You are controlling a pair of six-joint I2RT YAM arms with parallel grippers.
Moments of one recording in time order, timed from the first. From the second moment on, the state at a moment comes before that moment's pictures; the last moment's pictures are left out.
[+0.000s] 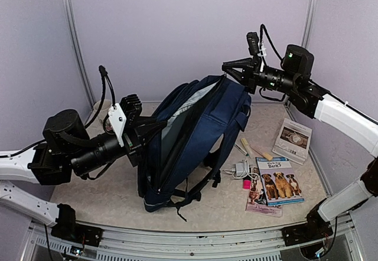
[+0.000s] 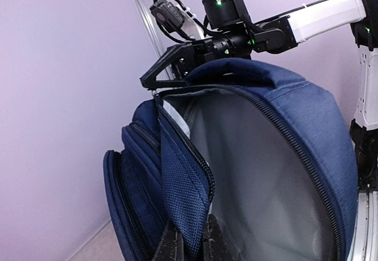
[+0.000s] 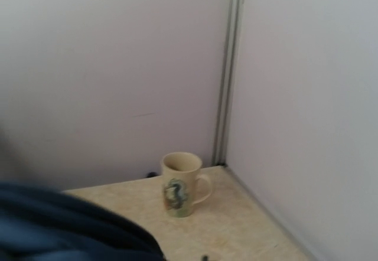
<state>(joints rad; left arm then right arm) -1.32 0.99 0.88 0.19 -0.35 0.37 0.52 1.39 1.32 0.17 -0.63 -0.06</state>
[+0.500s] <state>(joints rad) -1.35 0.89 0.84 0.12 -0.62 0.40 0.60 1.41 1.36 0.16 -0.66 -0.06</state>
